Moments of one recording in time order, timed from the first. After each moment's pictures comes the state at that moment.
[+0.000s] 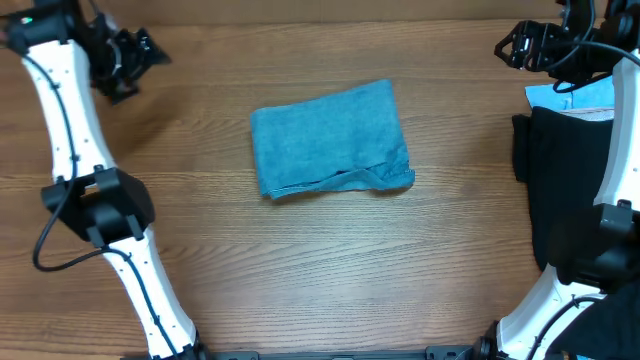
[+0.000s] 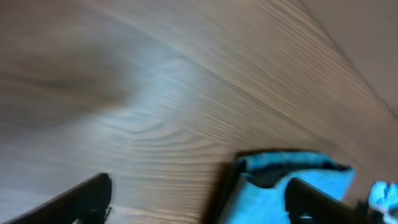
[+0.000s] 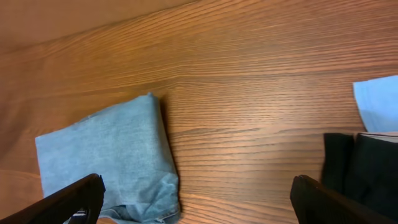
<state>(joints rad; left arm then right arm) 0.28 2.47 2.70 -1.48 0.43 -0.33 -0.26 2.03 2.22 -1.29 -0.47 -0.06</state>
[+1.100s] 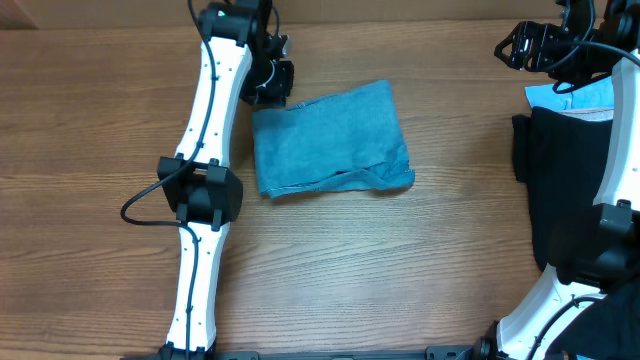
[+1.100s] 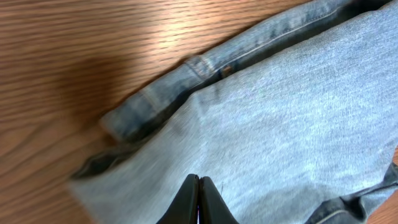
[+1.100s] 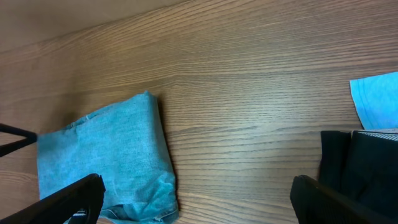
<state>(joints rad) -0.20 2.66 2.84 -1.61 0.27 -0.10 -0.26 2.03 2.22 -1.29 -0.46 -0.06</state>
